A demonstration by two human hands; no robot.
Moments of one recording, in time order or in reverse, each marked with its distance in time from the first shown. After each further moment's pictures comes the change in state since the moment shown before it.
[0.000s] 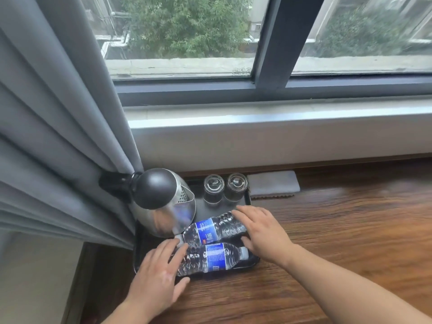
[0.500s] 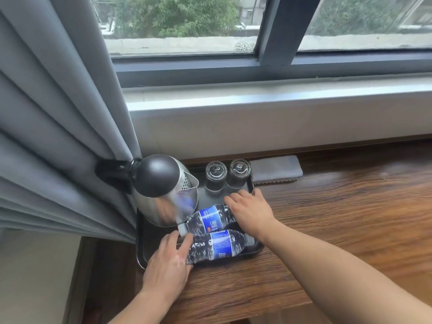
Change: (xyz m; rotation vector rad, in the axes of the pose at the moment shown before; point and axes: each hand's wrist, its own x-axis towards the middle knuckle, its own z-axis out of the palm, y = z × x) left_hand 0.009 0.012 0.010 -0.034 -0.122 -0.183; right_hand 0.045 -0.034 0.004 -0.220 -0.233 0.077
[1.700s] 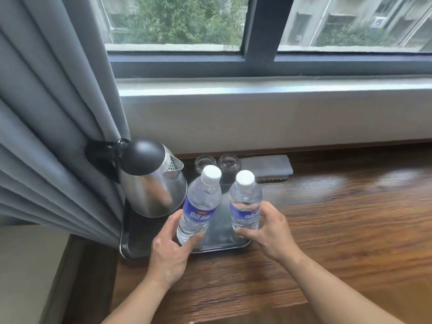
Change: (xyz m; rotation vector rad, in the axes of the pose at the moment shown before) left_hand 0.006 0.048 0.010 -1.075 0.306 -0.199; right_hand -0.096 0.018 0.027 1.027 0.431 0.279
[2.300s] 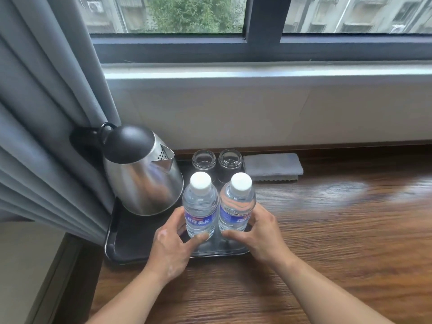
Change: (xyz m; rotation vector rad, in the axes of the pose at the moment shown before) left_hand 0.021 -0.014 0.034 -0.003 -0.062 0.026; right_hand 0.018 0.034 0.035 0.141 -0.056 -0.062
